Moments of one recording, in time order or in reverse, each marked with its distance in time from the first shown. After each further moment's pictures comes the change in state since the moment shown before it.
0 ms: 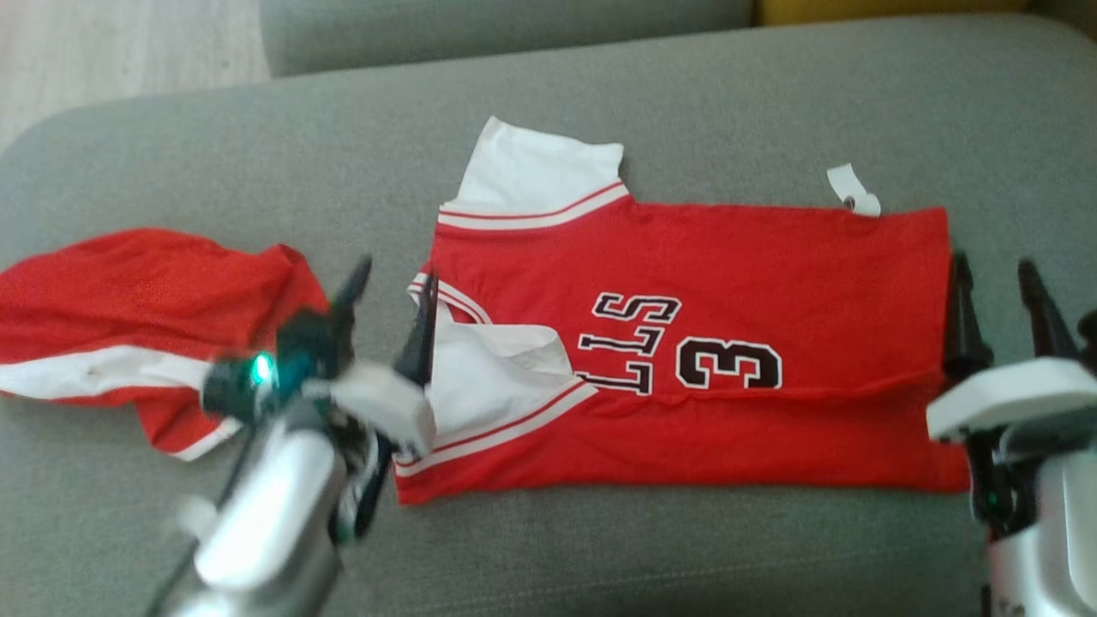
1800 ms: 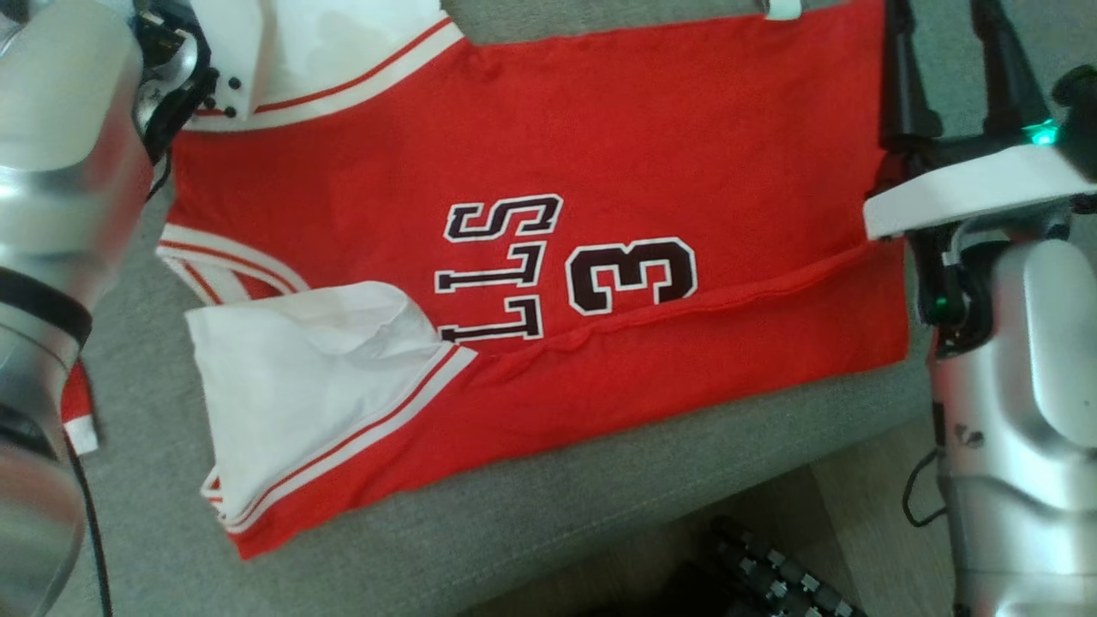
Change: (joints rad) left arm -0.965 0.143 -0.462 0.635 -0.263 -0.312 0.364; right arm -0.388 0.006 0.213 -0.021 0.022 0.000 -0.058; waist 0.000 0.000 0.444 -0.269
